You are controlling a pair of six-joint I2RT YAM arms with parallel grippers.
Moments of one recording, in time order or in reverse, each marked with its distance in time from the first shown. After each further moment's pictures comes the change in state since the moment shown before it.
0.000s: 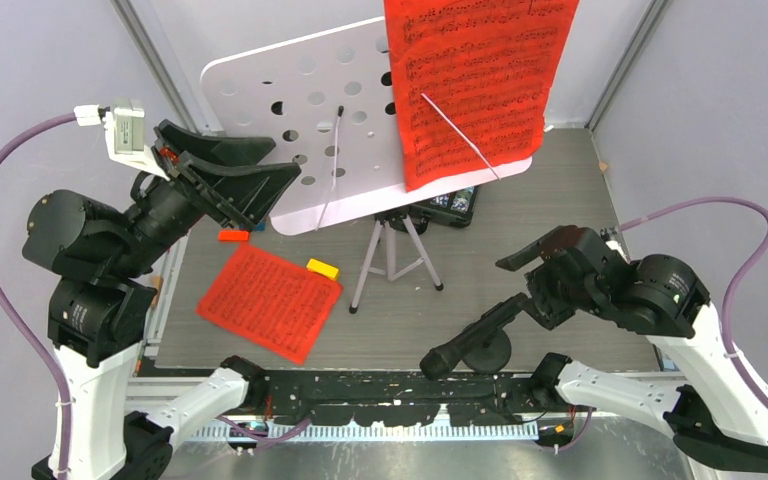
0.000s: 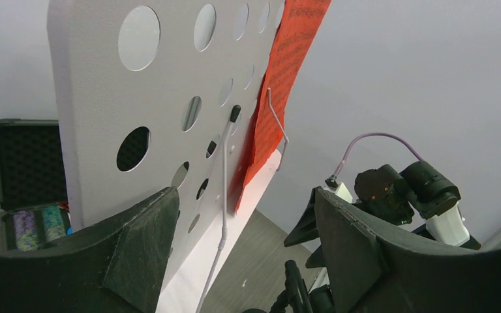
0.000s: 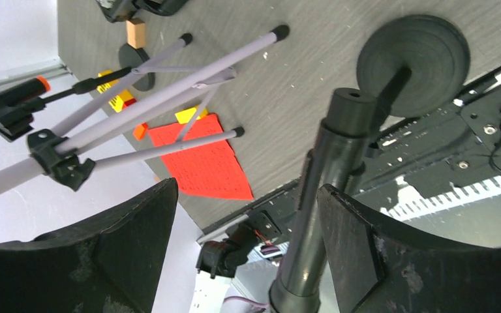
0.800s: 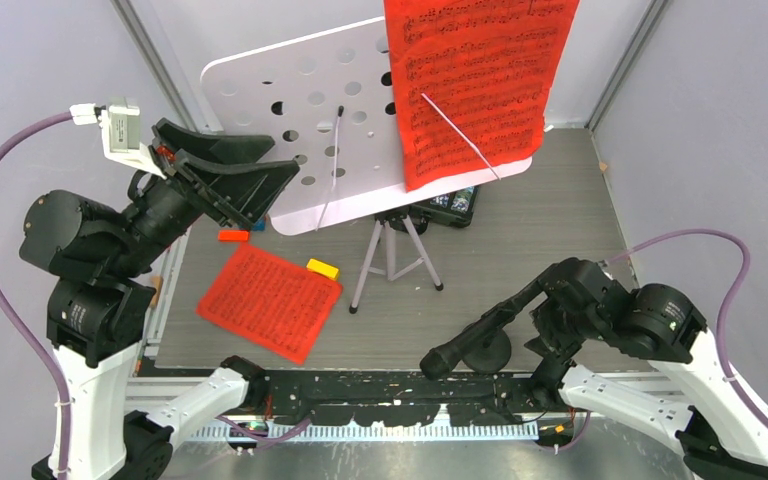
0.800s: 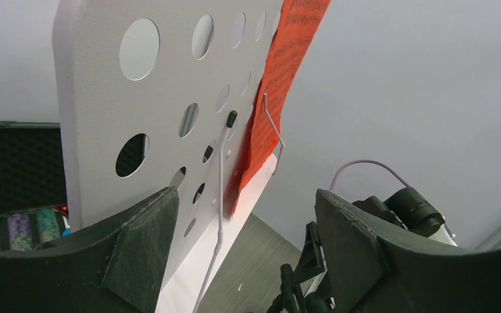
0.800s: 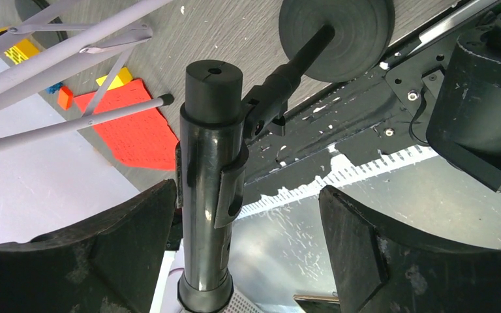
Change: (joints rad) left arm 0.000 0.004 0.010 0.007 -0.001 -0.018; right arm 0.000 -0.193 -0.261 -0.033 -0.182 -0.041
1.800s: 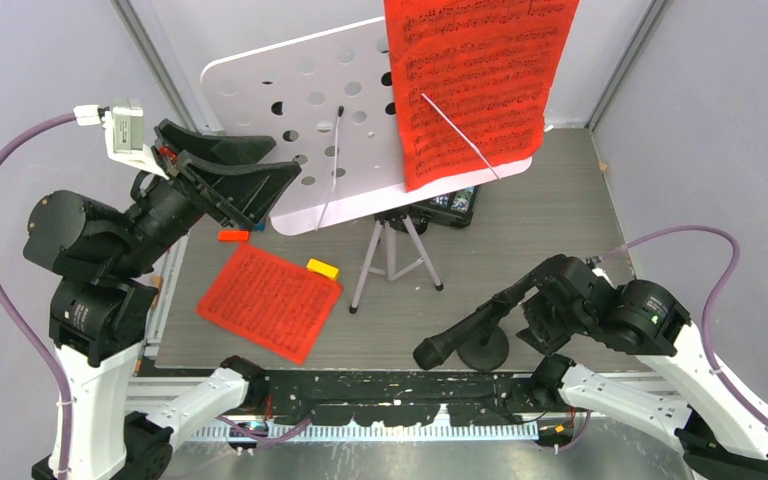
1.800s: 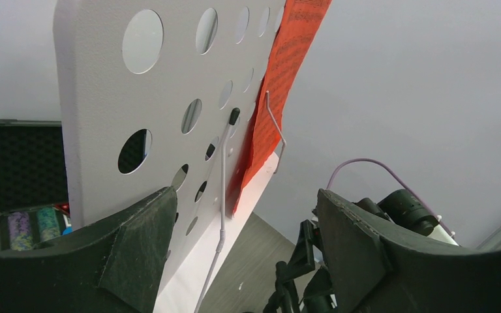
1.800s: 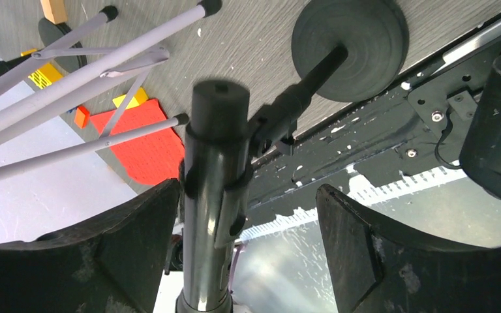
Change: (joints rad) left arm 0.000 -0.006 -0.016 0.009 -0.001 0.001; right arm 0.000 0.031 -0.055 0.092 0.050 0.030
